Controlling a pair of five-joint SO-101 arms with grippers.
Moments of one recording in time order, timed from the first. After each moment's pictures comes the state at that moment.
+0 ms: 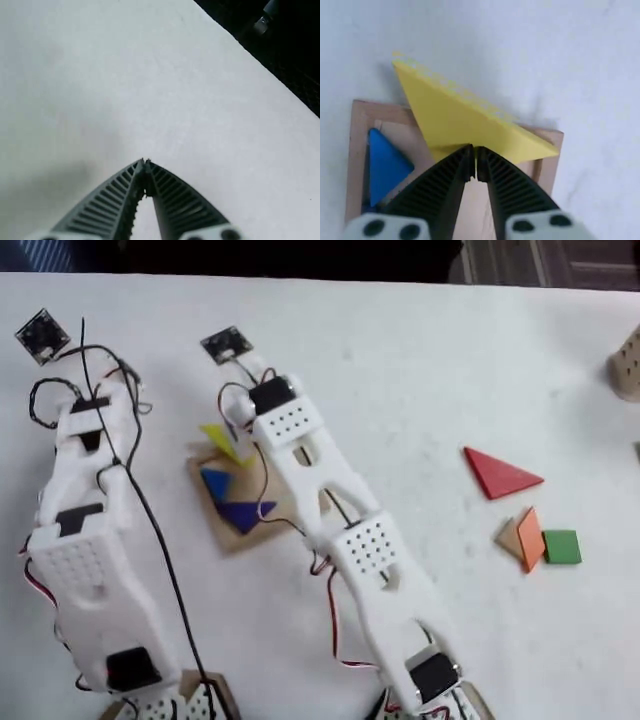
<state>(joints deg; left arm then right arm) -22.3 36.4 -3.3 16.1 34.8 -35.2 64.7 -70.8 86.1 5.5</state>
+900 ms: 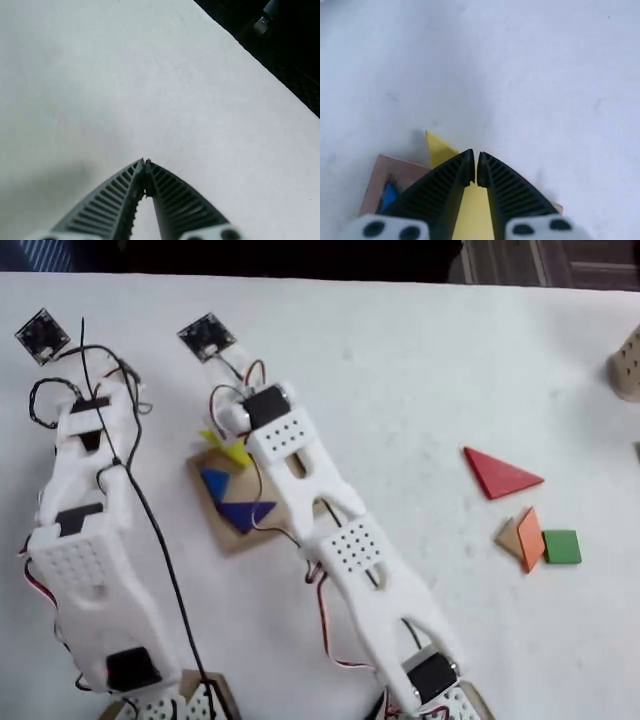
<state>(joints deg) -22.2 36.4 -3.3 16.1 34.8 -36.9 76.4 -92.9 79.5 8.9</state>
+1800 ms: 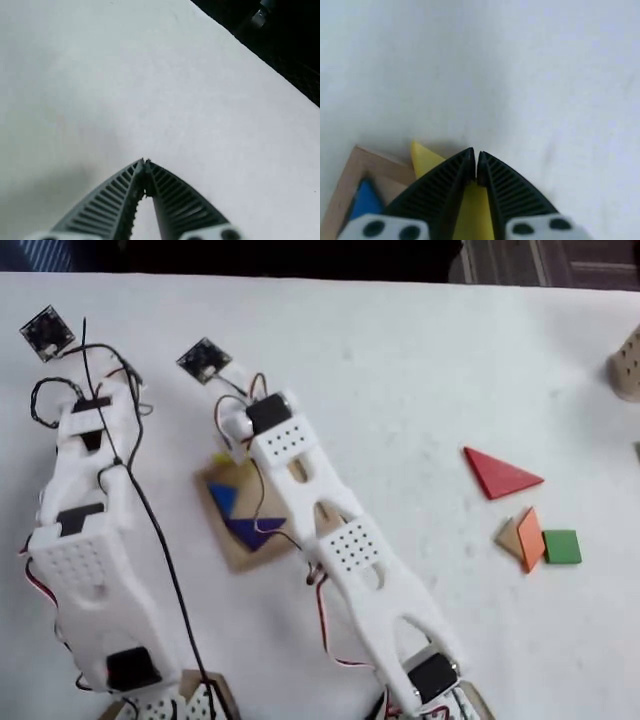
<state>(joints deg) -21.9 36.4 -3.3 16.1 31.9 -36.5 80.0 -94.4 87.2 17.5</state>
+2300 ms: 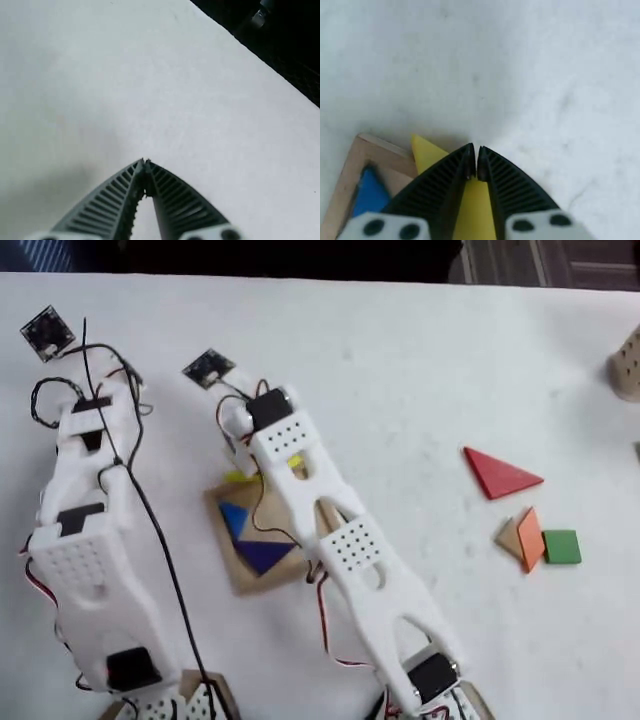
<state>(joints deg) -21.9 36.4 -3.3 16.1 31.9 -36.5 77.8 -94.3 97.6 17.5</state>
